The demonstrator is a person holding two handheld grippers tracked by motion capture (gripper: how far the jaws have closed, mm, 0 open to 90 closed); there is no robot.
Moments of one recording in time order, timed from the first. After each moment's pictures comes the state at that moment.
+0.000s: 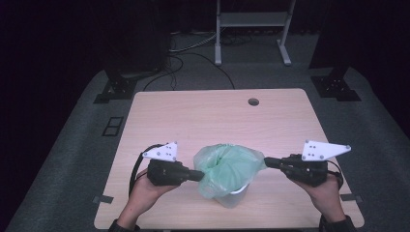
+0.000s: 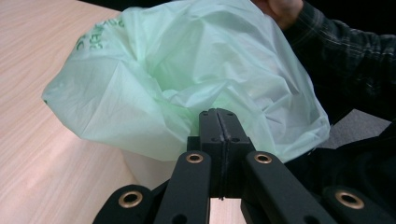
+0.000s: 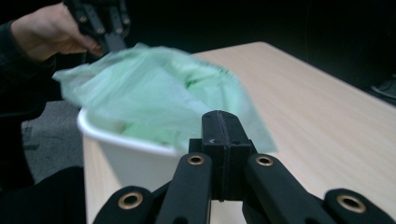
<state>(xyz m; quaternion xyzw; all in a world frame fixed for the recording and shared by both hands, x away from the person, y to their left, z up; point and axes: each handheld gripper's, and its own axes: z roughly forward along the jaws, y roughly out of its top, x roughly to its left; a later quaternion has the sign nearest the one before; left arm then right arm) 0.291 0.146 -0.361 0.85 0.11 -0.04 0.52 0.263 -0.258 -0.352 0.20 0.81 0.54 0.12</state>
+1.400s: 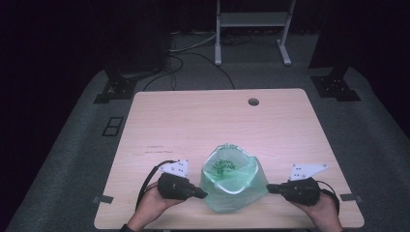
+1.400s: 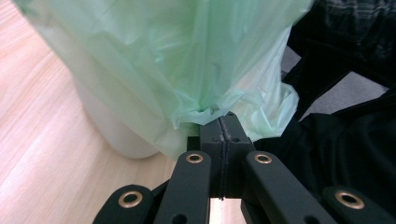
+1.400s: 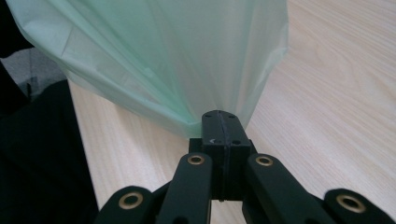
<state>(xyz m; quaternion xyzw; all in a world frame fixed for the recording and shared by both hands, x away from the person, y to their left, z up) 0.289 0.134 -0.425 0.87 0.11 -0.09 0.47 0.259 -0.269 -0.439 0.27 0.86 0.43 0.06</state>
